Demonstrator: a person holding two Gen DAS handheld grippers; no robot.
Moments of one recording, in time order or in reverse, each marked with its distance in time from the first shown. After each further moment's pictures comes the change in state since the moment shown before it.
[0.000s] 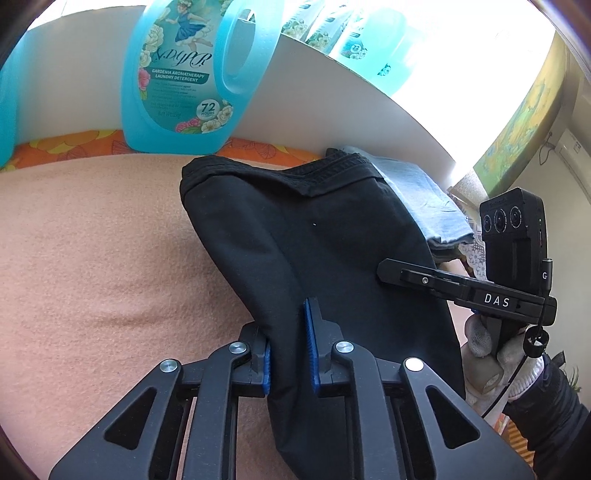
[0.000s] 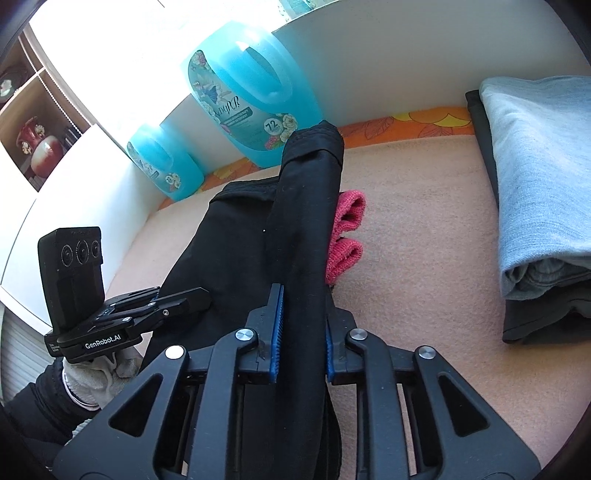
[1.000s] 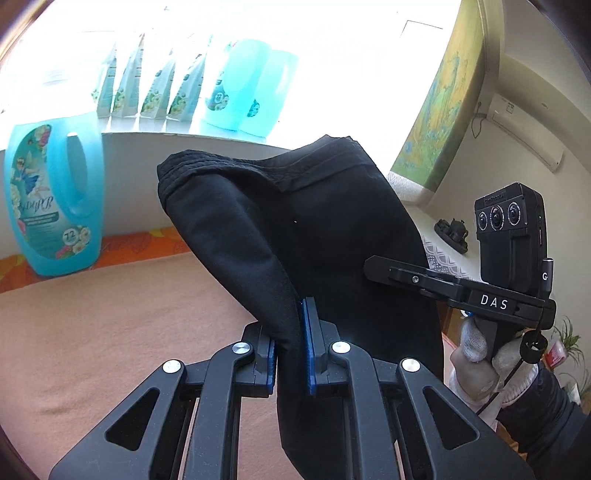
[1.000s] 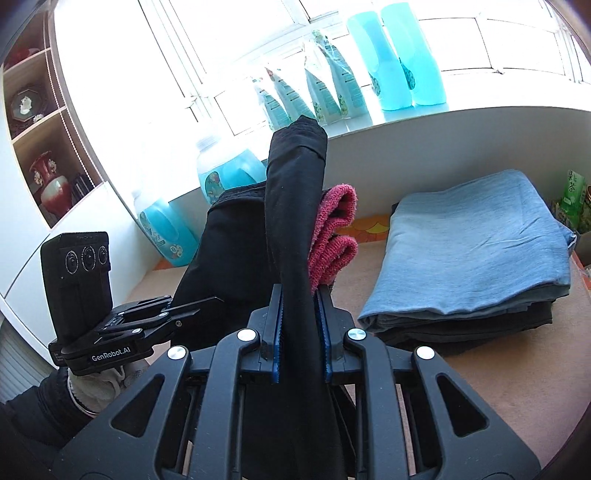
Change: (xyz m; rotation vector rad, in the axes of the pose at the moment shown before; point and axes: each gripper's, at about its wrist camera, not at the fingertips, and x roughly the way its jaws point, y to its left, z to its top) left arm -0.011 -0.140 0.058 0.243 -0.119 -0.175; right arm -0.177 0.005 0.014 -0.032 -0.286 -0.148
